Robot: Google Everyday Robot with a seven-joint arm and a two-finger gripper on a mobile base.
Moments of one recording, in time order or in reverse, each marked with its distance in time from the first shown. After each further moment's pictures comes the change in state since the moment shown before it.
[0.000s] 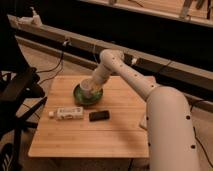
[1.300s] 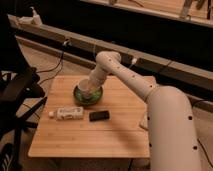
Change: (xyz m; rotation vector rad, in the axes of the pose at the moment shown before) arm -0.015 -0.013 0.003 0.050 0.033 -0.028
